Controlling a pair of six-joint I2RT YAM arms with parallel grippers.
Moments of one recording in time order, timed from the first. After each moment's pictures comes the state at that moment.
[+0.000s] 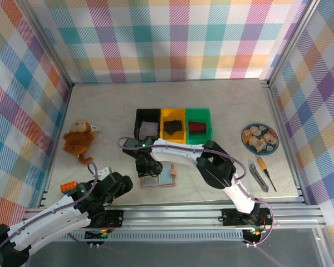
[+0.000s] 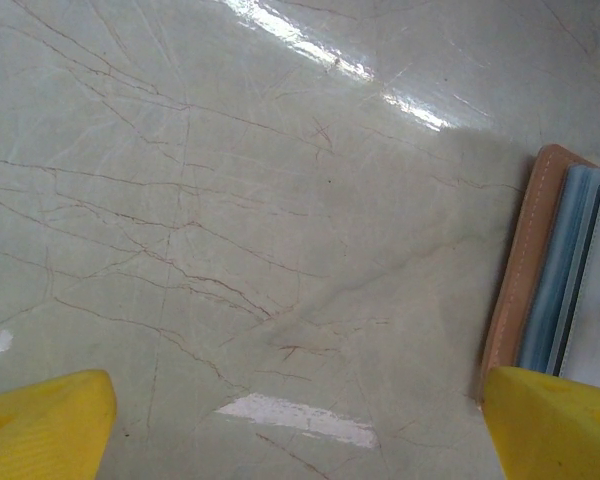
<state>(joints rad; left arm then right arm) -0.91 0.48 0.33 -0.97 -0.31 -1.29 1.15 2.20 1.80 -1.06 -0.05 0.91</state>
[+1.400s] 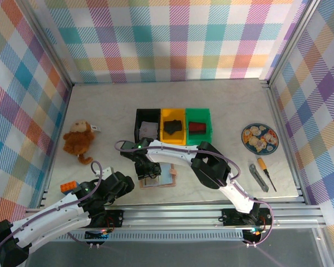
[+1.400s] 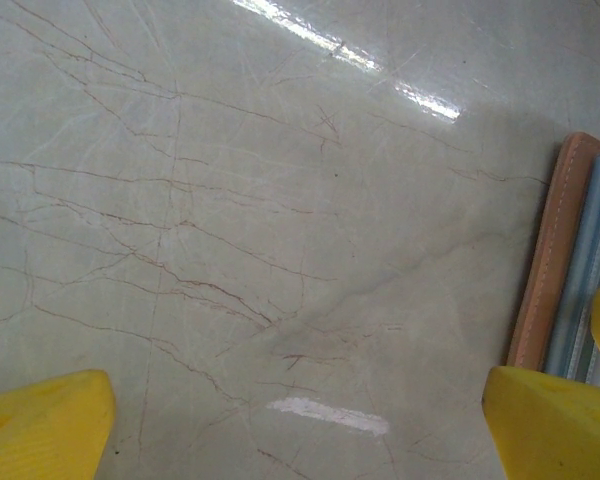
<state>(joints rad) -0.91 0.54 0.31 -0.92 -0.30 -1.28 1.16 2.27 1.87 -1.13 -0.02 0.88</state>
